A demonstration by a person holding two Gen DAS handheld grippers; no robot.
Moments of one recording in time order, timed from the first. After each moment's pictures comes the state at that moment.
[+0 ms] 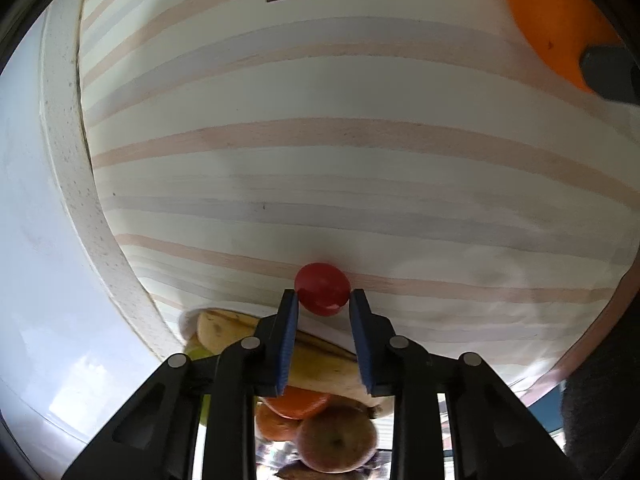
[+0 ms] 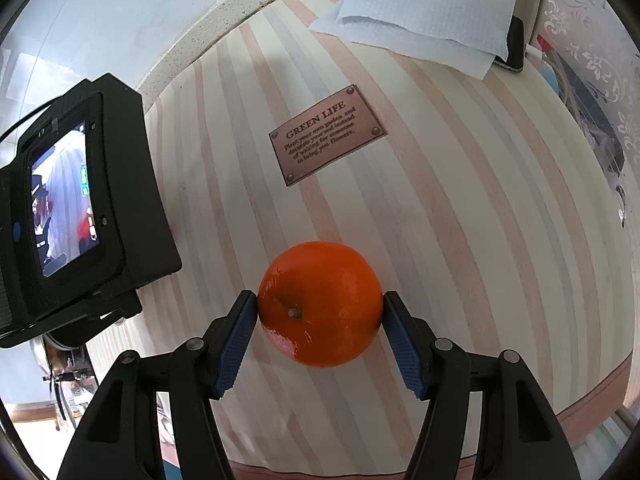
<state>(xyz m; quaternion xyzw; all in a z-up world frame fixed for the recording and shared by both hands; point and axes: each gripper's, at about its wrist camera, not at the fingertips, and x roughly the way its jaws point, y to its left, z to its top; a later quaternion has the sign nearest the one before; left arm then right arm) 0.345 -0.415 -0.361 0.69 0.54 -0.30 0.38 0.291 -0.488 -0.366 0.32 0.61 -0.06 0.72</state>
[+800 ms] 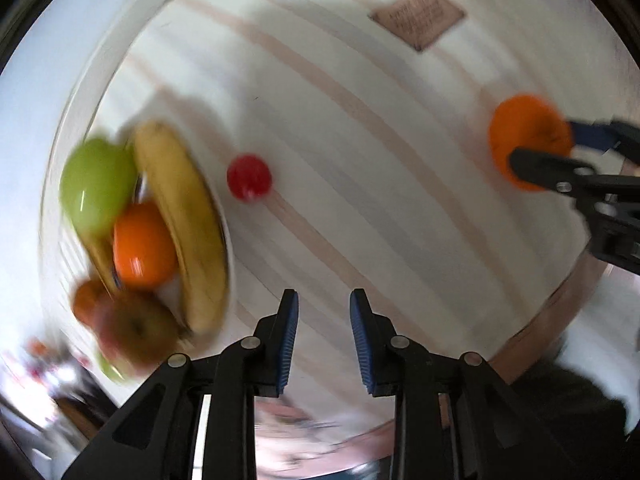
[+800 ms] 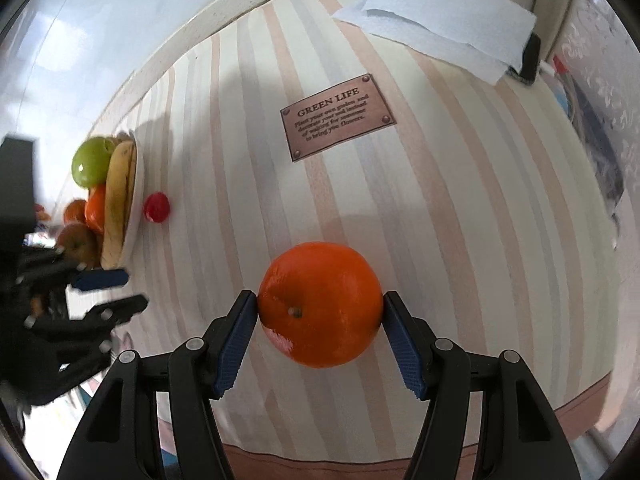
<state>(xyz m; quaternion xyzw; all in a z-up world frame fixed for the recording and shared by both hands) 0.308 -0.358 -0.276 0.34 0.69 -0.24 0.60 0.287 -0.472 -0.354 0.25 0.63 -0.04 0.73</state>
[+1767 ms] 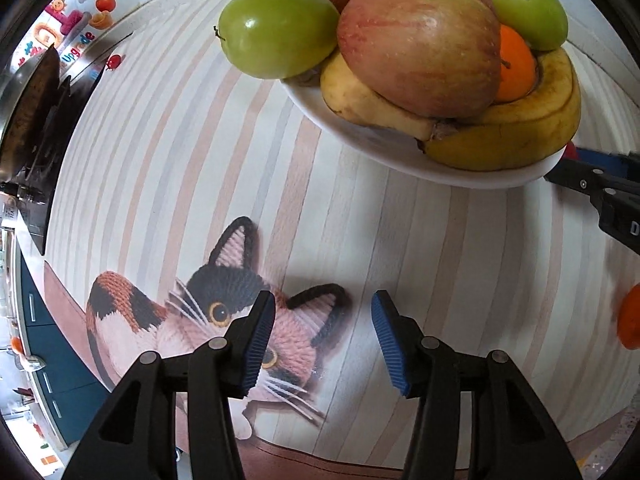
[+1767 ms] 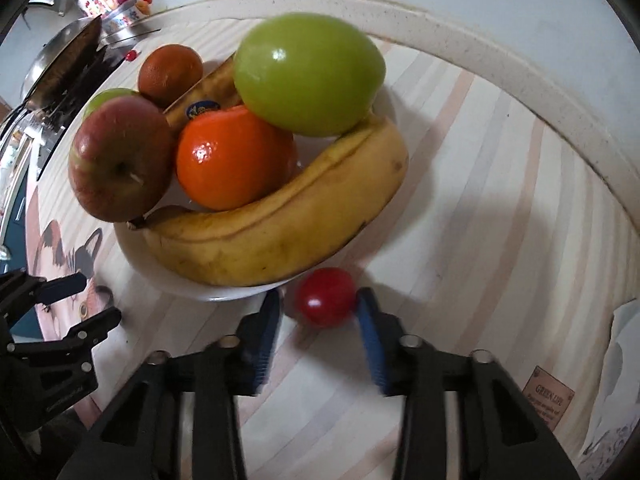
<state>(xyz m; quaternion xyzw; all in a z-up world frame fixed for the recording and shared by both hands) 0.308 -0.159 -0.321 0.02 0.67 0.09 0.73 0.417 -0.299 -0.373 -0.09 0.60 0.22 0.76</state>
